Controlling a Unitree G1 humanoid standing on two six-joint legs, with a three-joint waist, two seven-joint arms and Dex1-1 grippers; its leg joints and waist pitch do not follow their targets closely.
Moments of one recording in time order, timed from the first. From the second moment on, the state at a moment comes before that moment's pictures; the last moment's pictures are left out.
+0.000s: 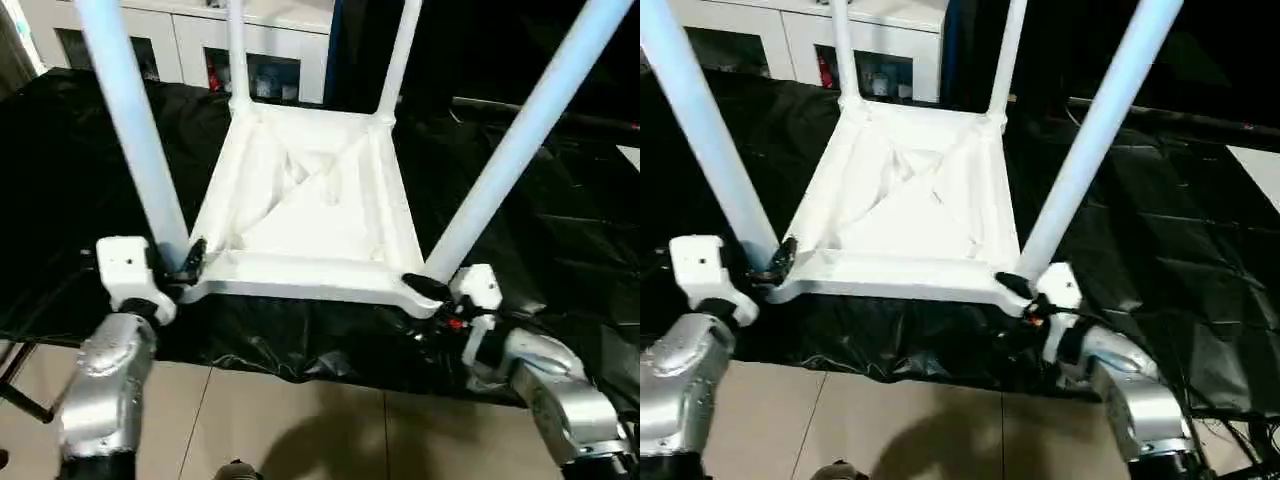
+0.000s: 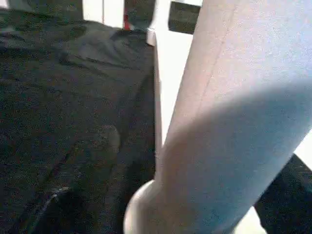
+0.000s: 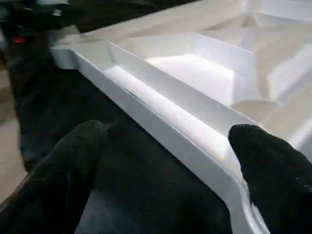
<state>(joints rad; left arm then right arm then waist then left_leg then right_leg) -0.13 0.17 0.24 0.05 -0.20 0.19 -0.23 -0.13 -0.37 0.04 0.17 0.32 0.15 0.84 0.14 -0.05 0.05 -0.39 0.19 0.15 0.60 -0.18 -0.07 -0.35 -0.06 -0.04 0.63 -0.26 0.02</state>
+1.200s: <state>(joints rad) -0.15 -0.07 0.30 -0.18 -0.51 0.62 -0.05 -0.14 -0.20 0.12 0.01 0.39 0.39 0.68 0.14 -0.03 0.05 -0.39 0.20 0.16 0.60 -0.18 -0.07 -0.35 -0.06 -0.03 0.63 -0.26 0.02</state>
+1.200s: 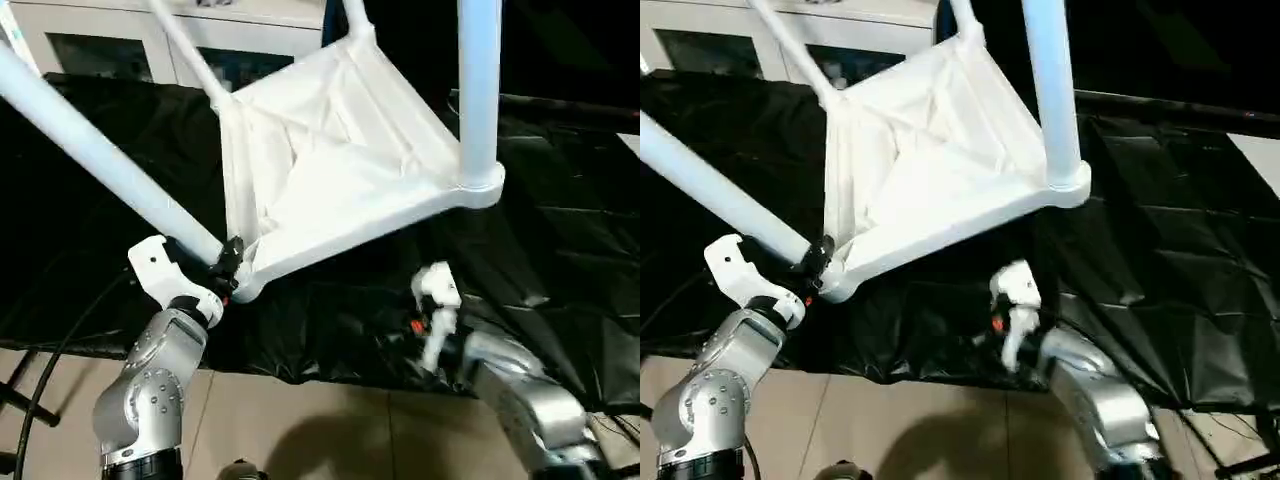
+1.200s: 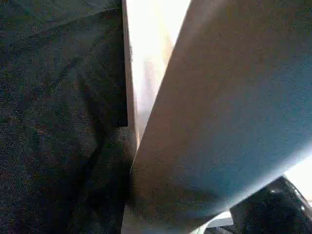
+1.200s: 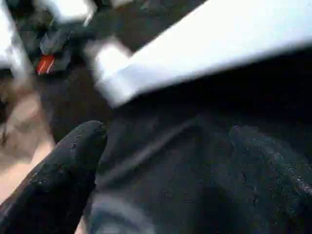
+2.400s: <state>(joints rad) -0.11 -0.06 0.23 -0.26 -0.51 0.65 -0.01 -0.59 0.12 -0.35 0.60 0.76 0.40 0.37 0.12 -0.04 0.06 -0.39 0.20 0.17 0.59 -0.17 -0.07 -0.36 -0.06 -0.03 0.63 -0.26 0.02</state>
